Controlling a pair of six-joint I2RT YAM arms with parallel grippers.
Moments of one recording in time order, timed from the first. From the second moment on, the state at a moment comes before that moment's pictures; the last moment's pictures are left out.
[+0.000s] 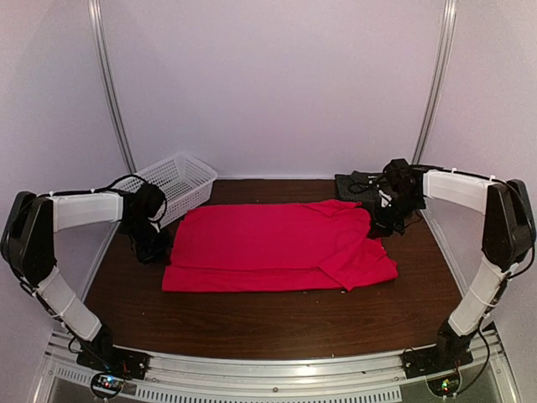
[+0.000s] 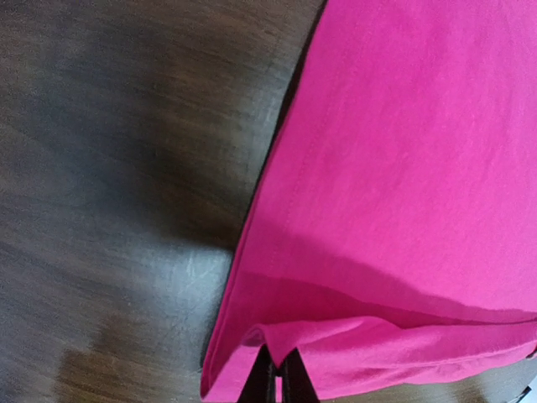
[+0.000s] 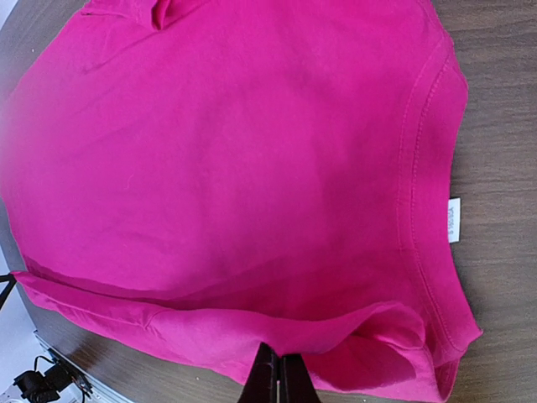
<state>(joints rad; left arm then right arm) -0.30 1.59 1.00 -0.76 0.11 -0.72 0.22 1.70 1.27 -0.83 -0.29 0.49</state>
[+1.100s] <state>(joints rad) -0.84 1.88 1.37 -0.30 0.42 -0.43 0.09 1.41 0.96 -0.76 -0.52 0.53</state>
